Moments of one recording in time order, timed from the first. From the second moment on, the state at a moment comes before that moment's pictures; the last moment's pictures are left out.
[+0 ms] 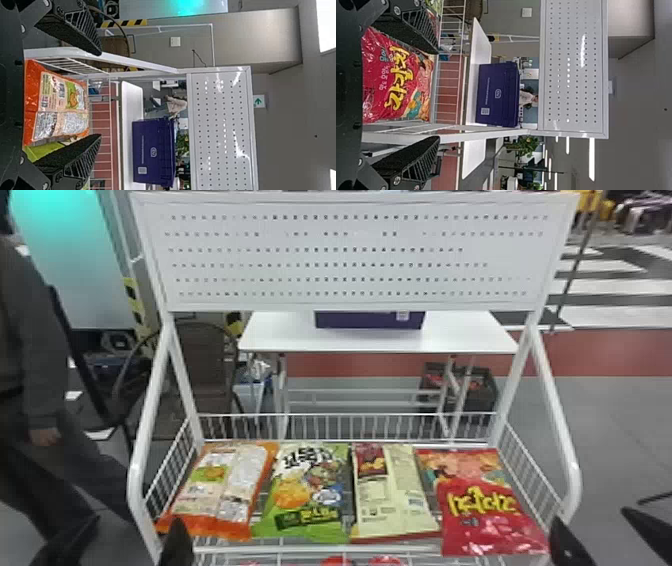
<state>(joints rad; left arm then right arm) 0.84 0.24 -0.02 -2.45 0.08 0.03 0.27 0.75 -0.42 -0.15 -2.26 -0.37 -0.04 -0.01</state>
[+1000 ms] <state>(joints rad) 0.86 0.25 -0.02 -2.47 0.07 0.03 0.27 0.55 -0.41 -0.02 -2.10 -0.33 0.04 -0.02</state>
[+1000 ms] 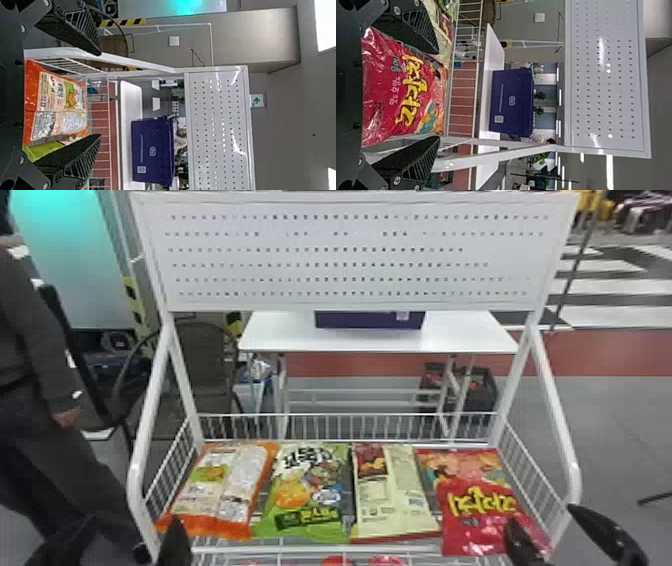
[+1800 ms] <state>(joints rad) 0.87 0.25 -0.02 -2.46 0.06 0.03 0.27 0.24 -0.35 0.15 -1.79 -0.22 0.15 -0.06</state>
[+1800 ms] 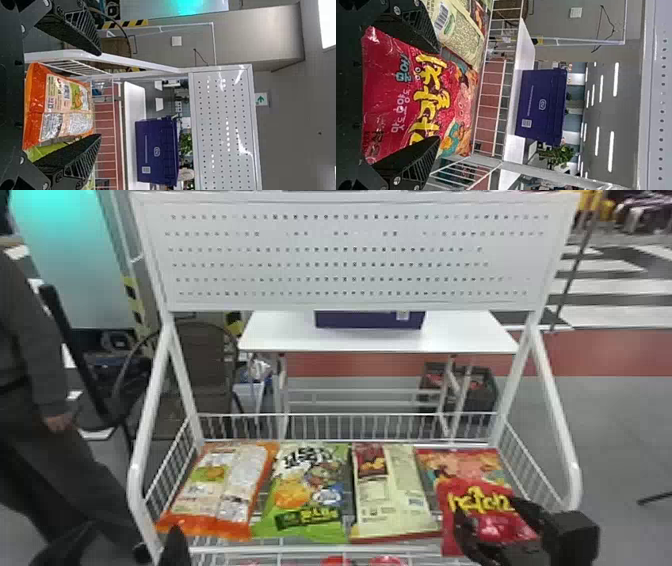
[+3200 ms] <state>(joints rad) 0.83 0.25 -0.02 -2.44 0.07 0.05 0.26 0.26 -0.33 0.11 -1.82 -0.27 0.23 -0.07</state>
